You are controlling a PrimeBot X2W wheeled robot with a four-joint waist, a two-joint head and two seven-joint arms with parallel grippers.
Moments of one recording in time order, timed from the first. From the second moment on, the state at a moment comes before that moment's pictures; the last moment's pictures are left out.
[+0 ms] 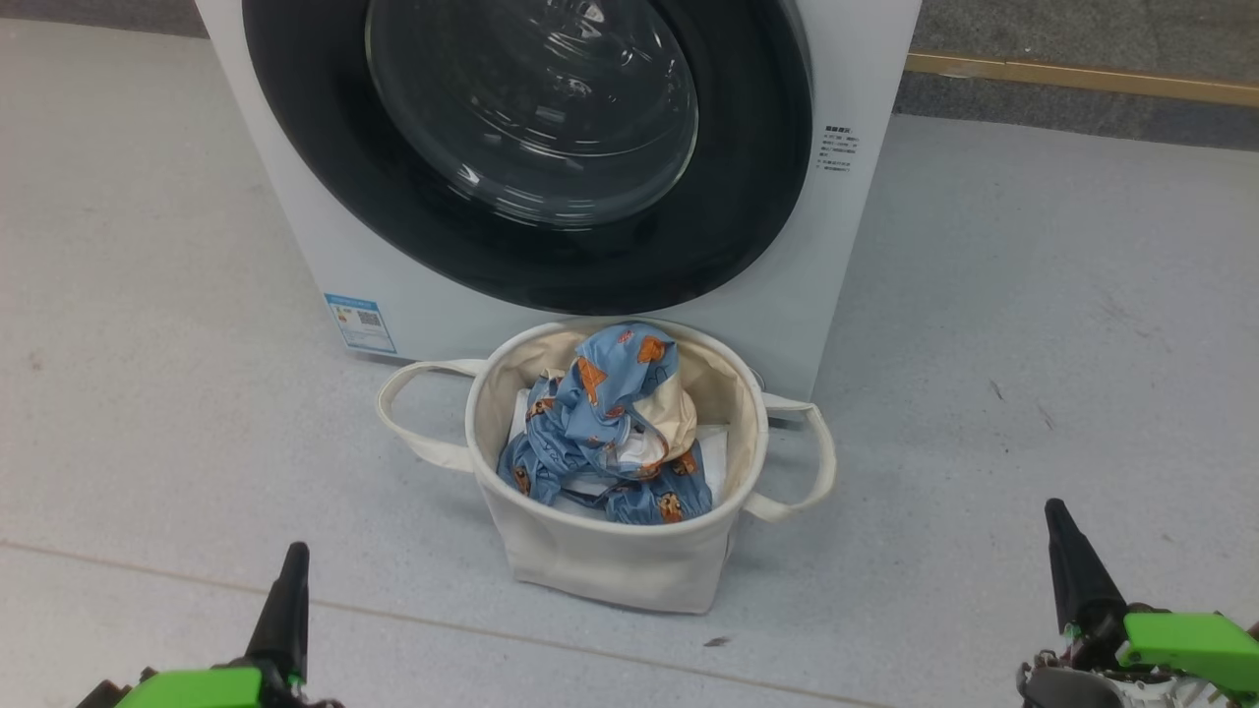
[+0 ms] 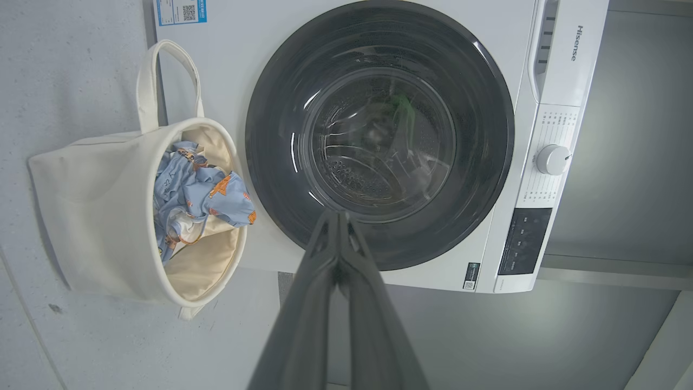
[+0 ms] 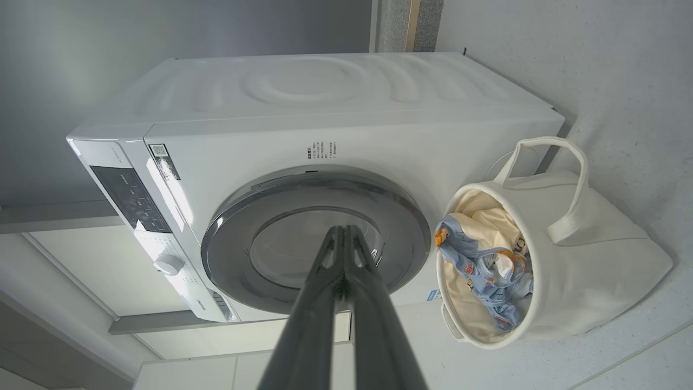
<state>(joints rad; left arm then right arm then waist) -0.06 0.06 0.06 0.27 -1.62 -0.12 0.10 -0.06 -0.06 -0.11 0.27 1.63 0.13 0.09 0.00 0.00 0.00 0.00</state>
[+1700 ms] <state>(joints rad) -0.06 0.05 0.07 0.27 -1.62 -0.12 0.10 -0.06 -0.05 -0.12 0.27 1.62 0.13 0.10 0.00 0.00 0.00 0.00</state>
